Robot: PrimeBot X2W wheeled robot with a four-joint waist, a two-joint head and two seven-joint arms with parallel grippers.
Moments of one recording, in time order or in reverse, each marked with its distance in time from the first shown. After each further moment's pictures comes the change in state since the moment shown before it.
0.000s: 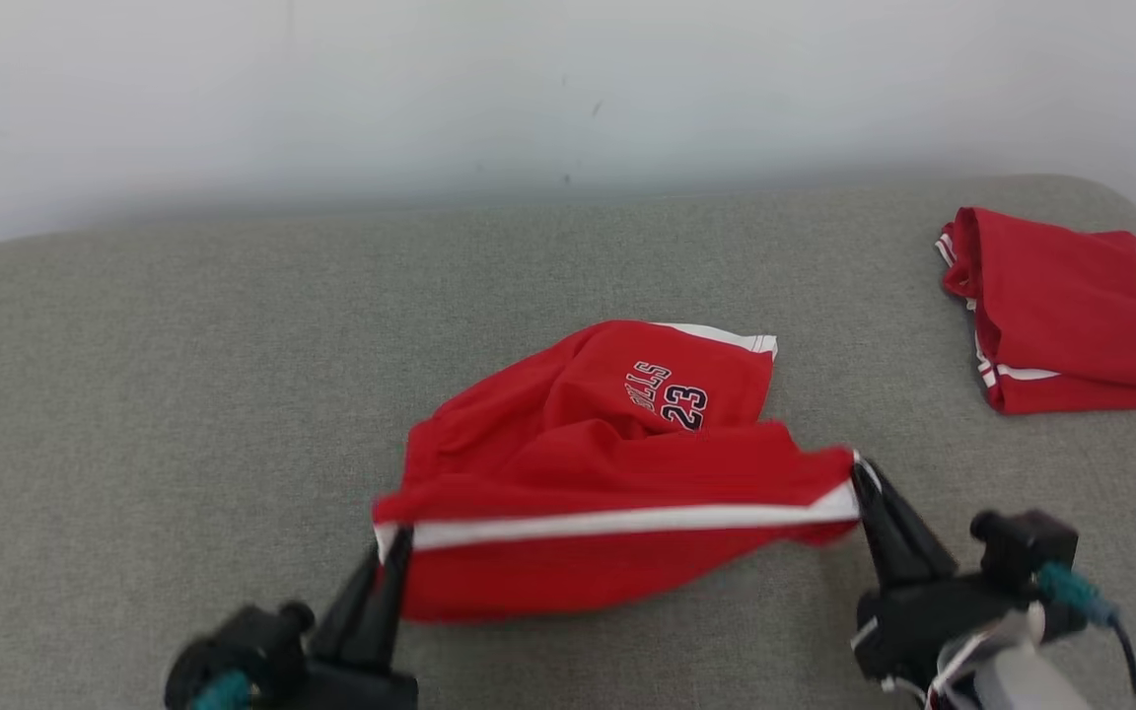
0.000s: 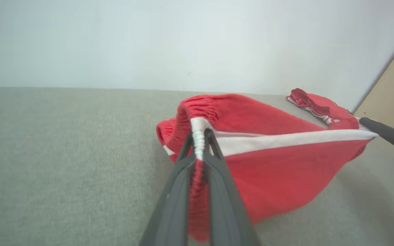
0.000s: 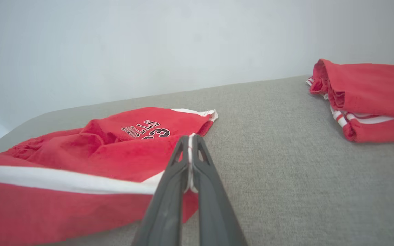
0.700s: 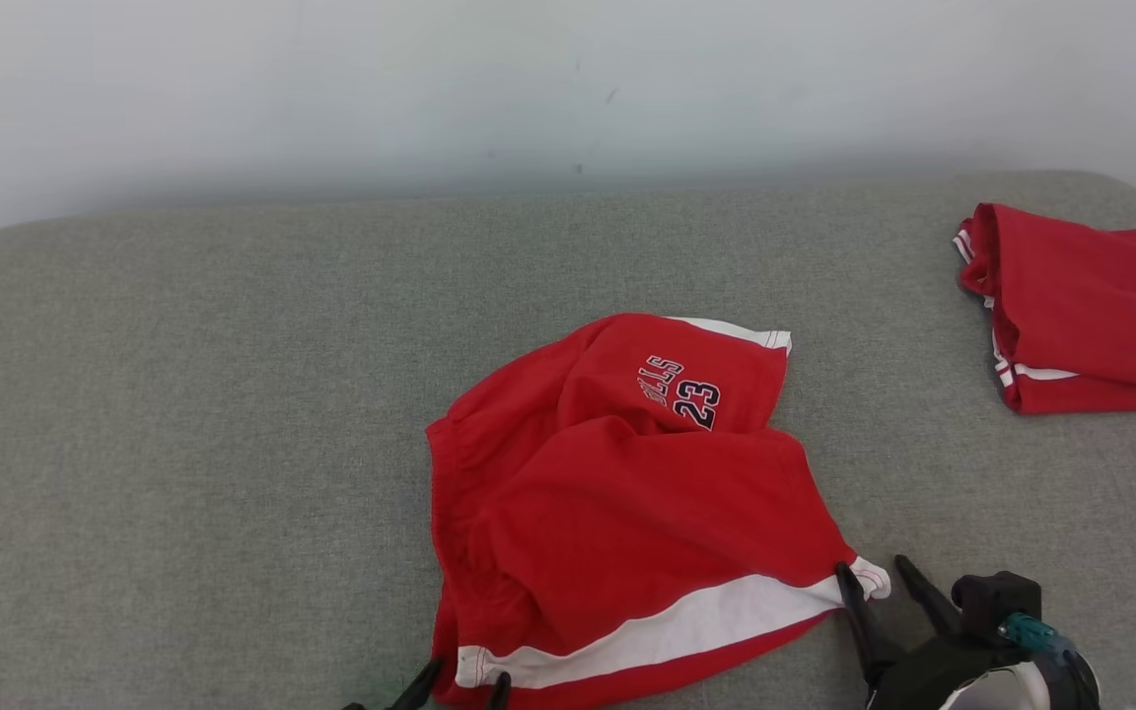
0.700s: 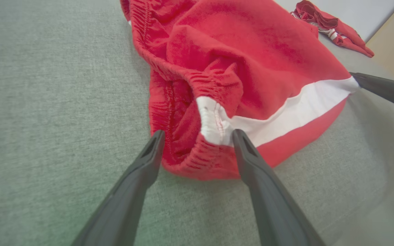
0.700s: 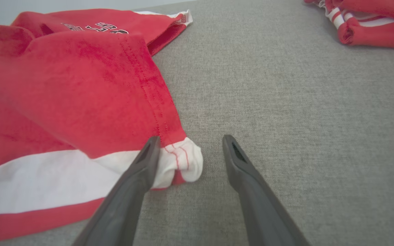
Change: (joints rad) left arm 0.047 -0.027 -0.103 0.156 0.048 0.000 0.020; right arm 0.040 0.039 -0.109 0.113 -0.153 0.000 0.104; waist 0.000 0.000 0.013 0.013
